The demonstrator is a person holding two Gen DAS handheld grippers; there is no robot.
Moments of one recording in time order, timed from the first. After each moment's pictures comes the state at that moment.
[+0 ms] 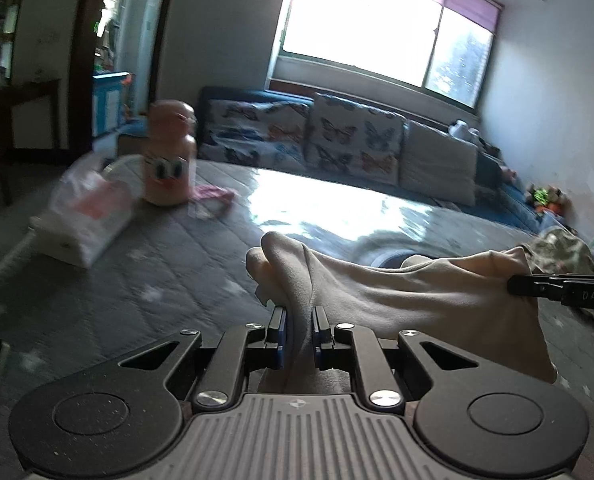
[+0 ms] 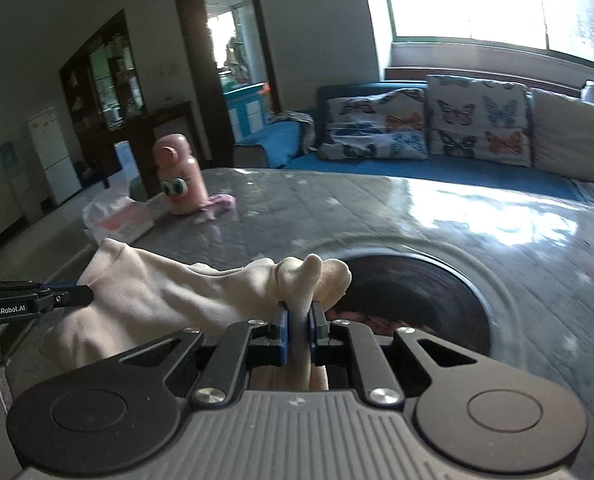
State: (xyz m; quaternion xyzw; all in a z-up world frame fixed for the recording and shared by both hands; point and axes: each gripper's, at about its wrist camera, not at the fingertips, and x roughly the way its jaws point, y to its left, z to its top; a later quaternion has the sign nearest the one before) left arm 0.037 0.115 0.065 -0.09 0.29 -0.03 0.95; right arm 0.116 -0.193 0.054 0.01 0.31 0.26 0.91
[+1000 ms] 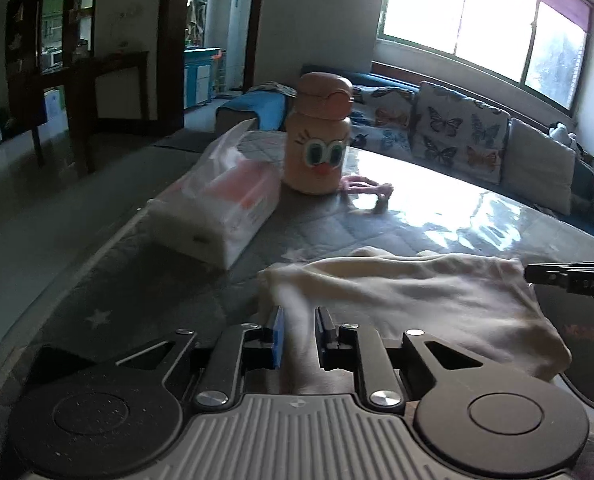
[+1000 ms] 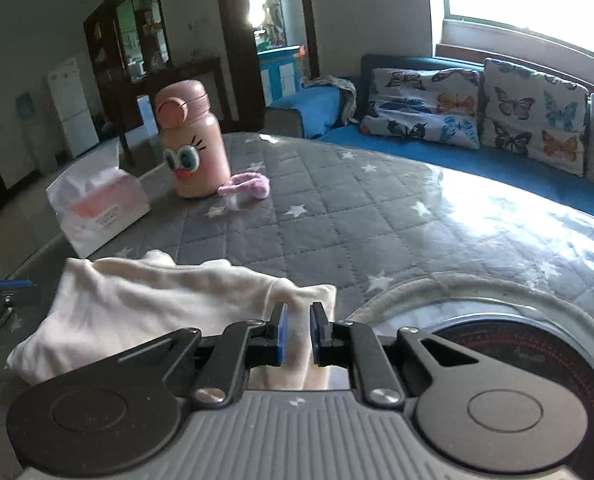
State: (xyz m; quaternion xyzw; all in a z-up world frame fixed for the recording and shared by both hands) left arm 0.085 0.216 0.033 -0.10 0.33 0.11 0.93; right arm 0.229 -0.070 0.005 -0.04 0.35 0.29 0.89
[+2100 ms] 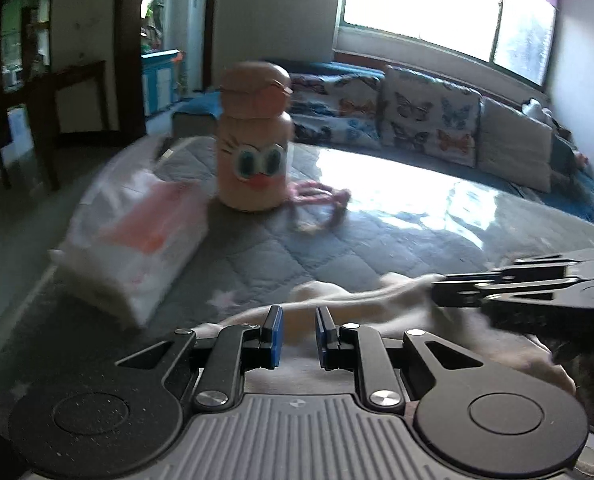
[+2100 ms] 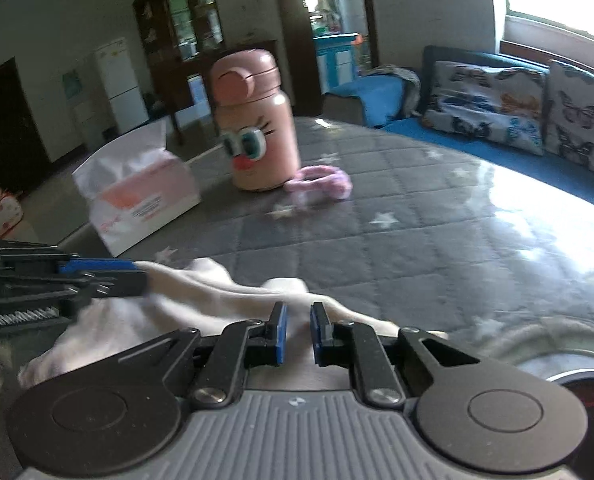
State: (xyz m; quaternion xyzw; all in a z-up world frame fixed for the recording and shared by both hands) left arm 0.169 0.182 0.014 -0.06 0.35 0.04 0.94; right arm 0.257 0.004 -0.013 -0.06 0.36 0.37 0.85
